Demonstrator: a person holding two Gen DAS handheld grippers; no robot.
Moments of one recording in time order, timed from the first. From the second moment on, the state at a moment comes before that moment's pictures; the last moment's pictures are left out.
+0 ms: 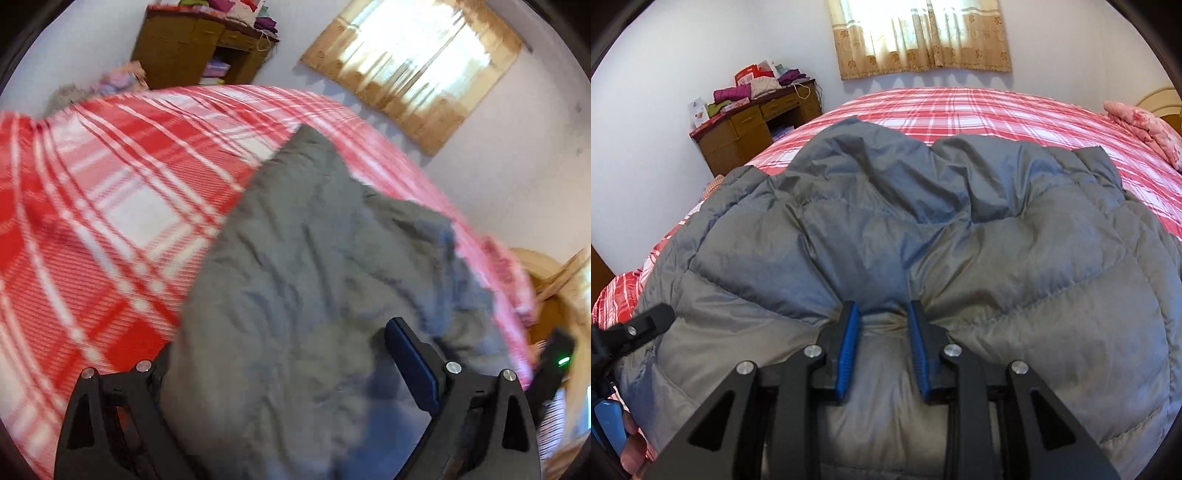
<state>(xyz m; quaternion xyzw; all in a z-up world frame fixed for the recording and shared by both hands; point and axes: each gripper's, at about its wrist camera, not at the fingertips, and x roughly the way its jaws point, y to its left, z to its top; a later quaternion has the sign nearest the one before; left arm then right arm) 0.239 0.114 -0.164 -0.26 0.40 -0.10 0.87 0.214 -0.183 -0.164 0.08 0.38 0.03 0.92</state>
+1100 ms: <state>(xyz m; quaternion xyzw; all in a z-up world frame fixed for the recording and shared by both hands) 0.218 -0.042 -0.063 0.04 0.28 -0.24 0.93 0.215 -0.238 -0.173 0.25 0.41 0.13 0.87</state>
